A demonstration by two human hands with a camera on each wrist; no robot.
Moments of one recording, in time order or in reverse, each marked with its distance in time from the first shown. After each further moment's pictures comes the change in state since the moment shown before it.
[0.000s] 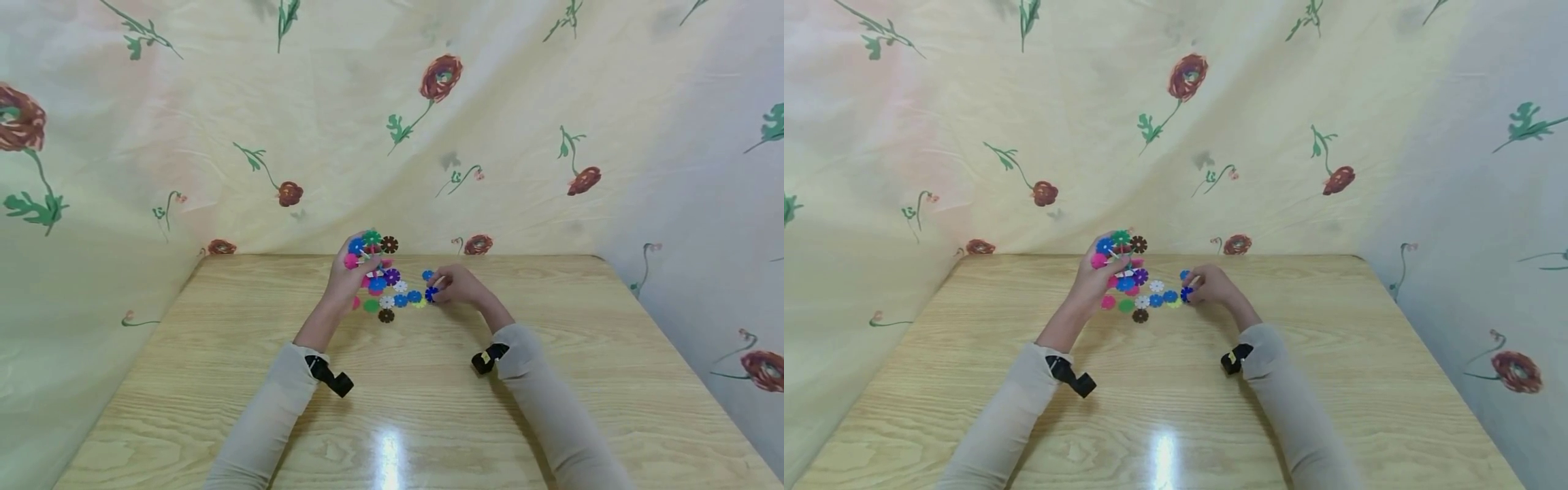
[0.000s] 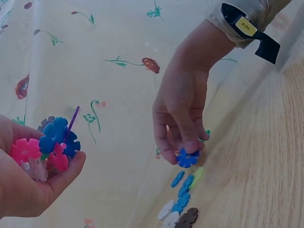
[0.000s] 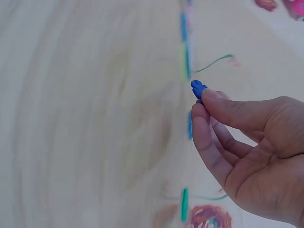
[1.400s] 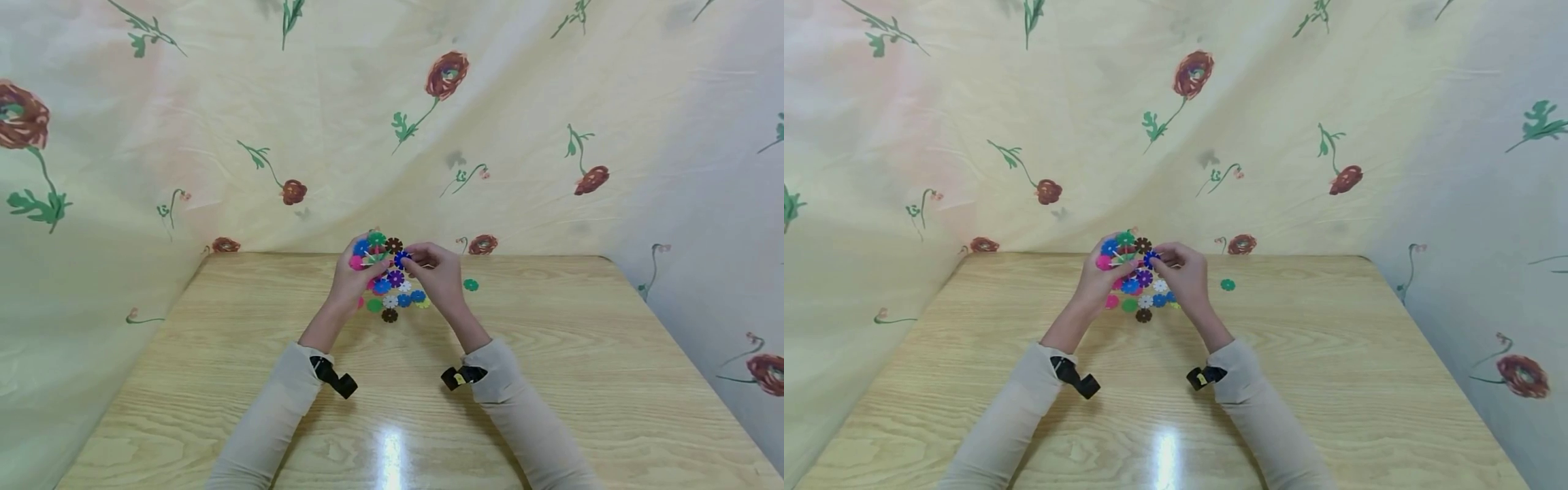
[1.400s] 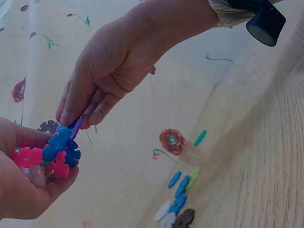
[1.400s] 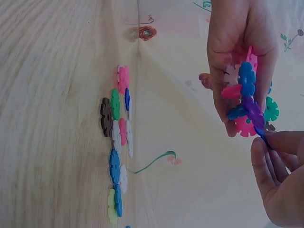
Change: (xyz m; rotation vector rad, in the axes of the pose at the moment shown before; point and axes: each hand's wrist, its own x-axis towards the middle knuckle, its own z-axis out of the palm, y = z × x) left_hand 0.001 -0.004 0.002 0.023 0.013 0.014; right_hand -0.027 -0.116 0.047 0.334 0.543 -0.301
